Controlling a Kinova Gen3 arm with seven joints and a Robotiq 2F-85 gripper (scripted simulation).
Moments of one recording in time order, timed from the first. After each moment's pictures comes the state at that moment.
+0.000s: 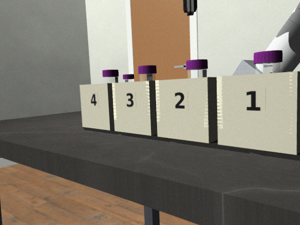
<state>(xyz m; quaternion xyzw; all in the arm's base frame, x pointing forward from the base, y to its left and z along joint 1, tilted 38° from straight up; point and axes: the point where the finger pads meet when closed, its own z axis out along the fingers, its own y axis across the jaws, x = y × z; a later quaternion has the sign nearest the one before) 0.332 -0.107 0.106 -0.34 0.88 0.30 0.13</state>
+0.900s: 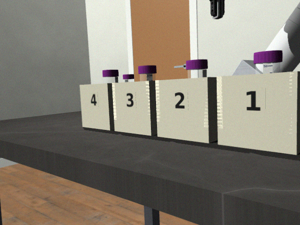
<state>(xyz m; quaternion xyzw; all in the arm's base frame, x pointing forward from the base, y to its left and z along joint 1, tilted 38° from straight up) 0.253 -0.095 0.112 -0.54 0.78 0.26 0.20</state>
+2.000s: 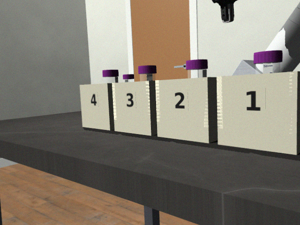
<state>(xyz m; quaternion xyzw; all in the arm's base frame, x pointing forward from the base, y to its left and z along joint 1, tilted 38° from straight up) 0.220 -0.087 0.110 -0.62 0.71 0.28 0.17</state>
